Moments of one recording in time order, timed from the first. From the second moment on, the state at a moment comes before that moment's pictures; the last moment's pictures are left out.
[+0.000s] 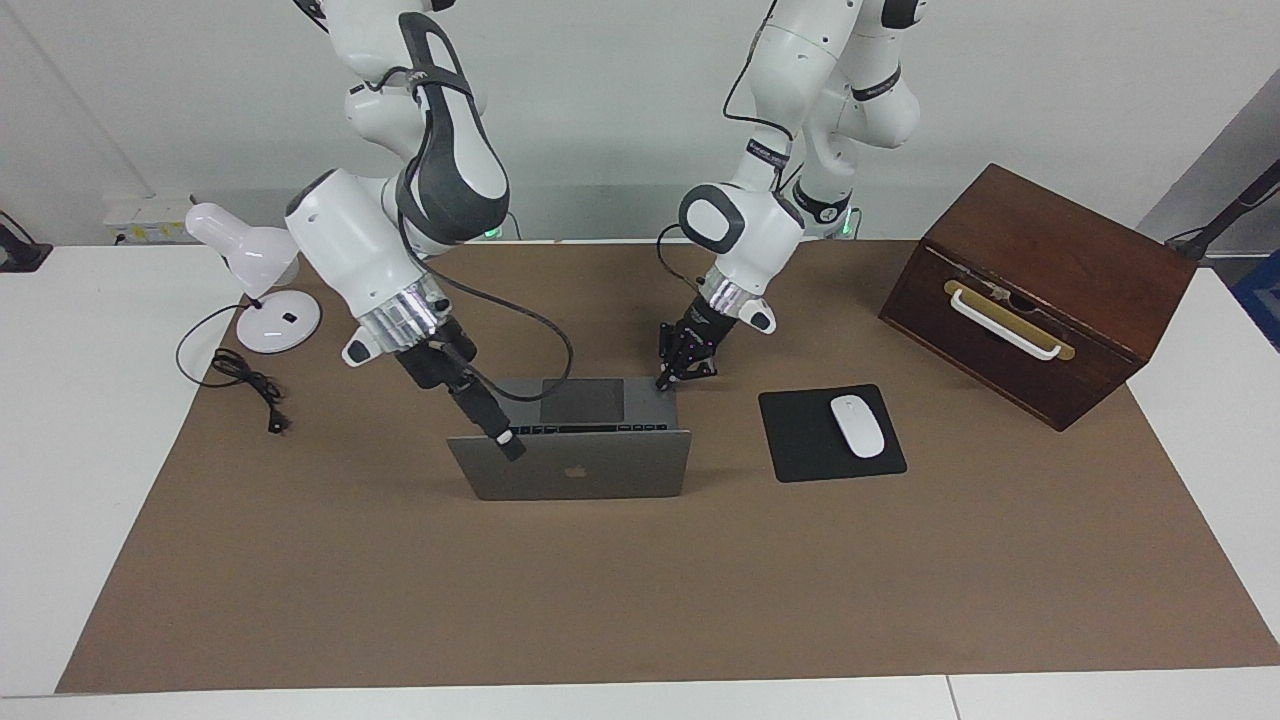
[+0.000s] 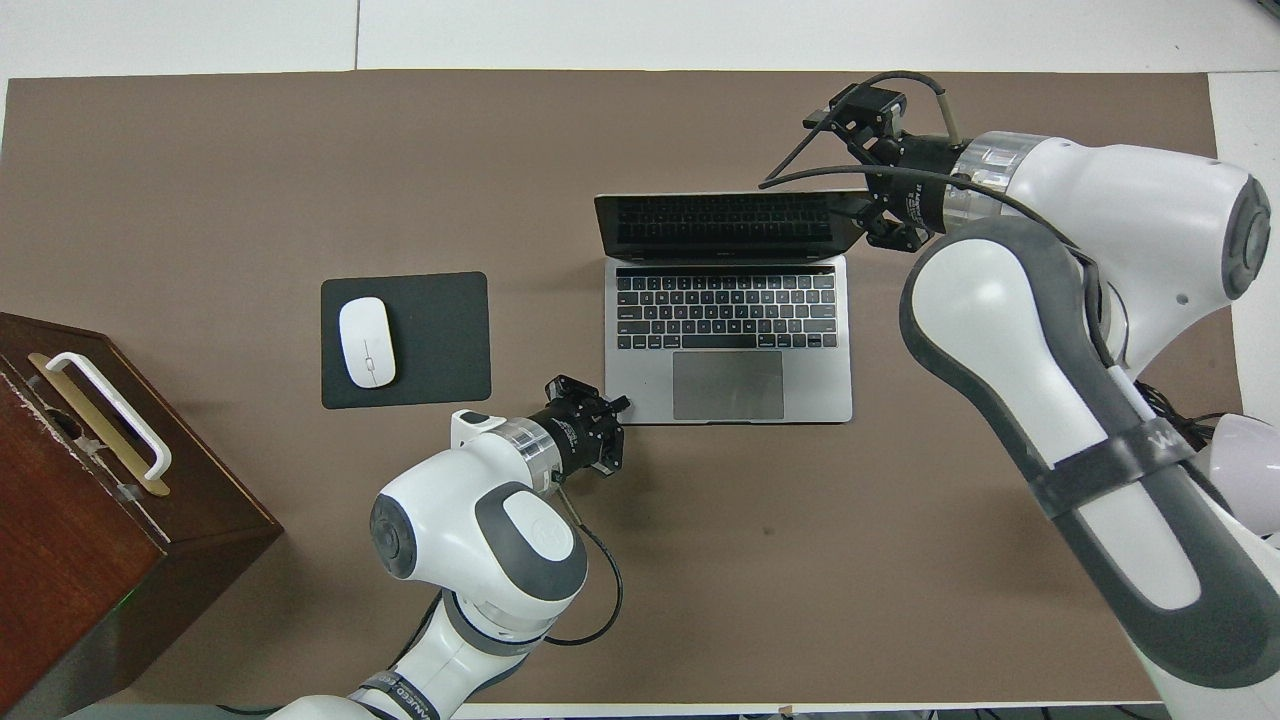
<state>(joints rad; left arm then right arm) -0.70 0.23 -0.10 -2.25 -1.60 3.02 -1.29 0.37 0.22 -0.16 -1.81 0.80 2.52 0.62</state>
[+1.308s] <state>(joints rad) -0.49 0.22 -0.08 -2.10 -1.50 3.04 -1.29 0.37 0.03 -0.29 -1.64 0.55 1.99 0.74</state>
